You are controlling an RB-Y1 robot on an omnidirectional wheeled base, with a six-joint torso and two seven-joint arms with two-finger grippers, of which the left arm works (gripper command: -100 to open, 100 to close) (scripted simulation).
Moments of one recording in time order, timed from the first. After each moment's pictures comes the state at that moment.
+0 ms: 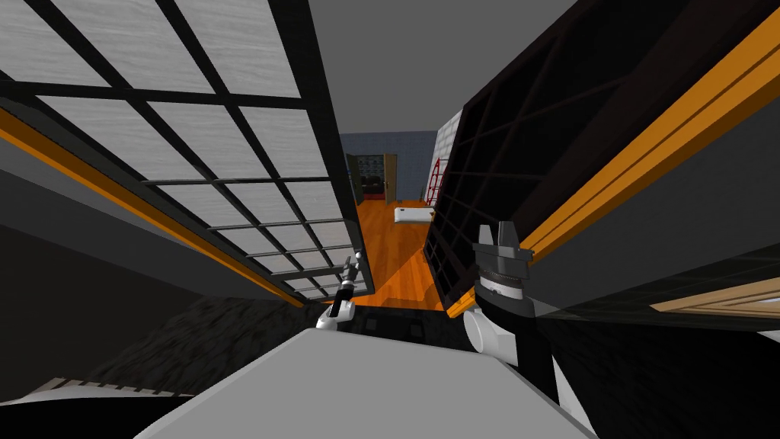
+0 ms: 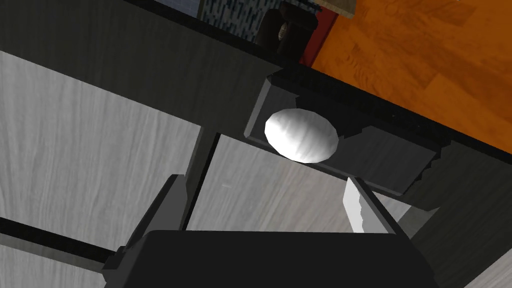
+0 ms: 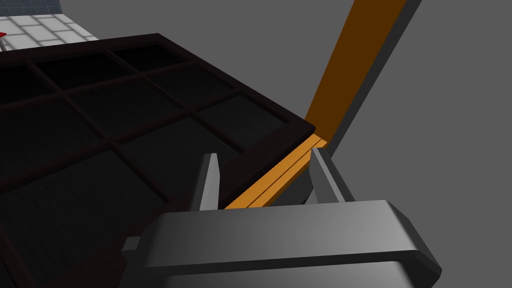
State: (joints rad) arm -0.05 0.09 0.03 -0.72 0.24 -0.86 0.28
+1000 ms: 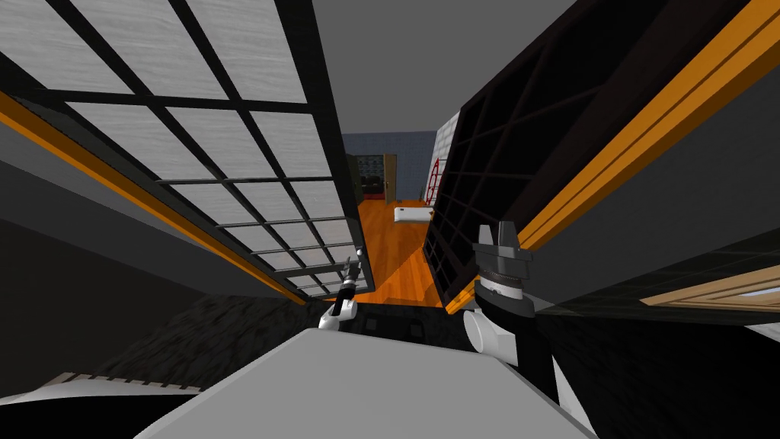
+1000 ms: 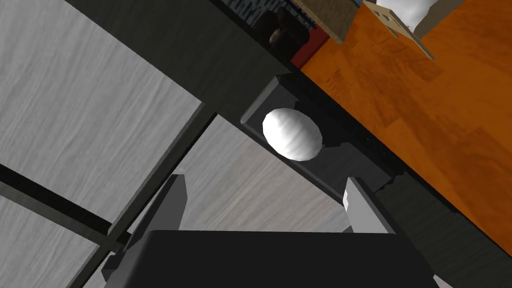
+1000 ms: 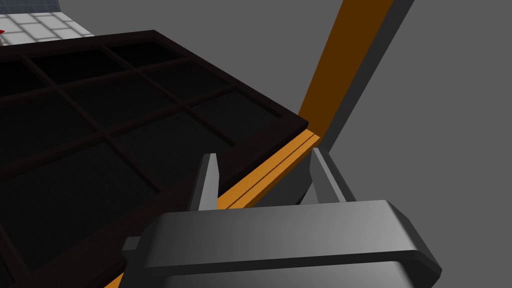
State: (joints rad) arm -0.07 0.09 -0.02 -0.70 0.32 -0.86 0.53
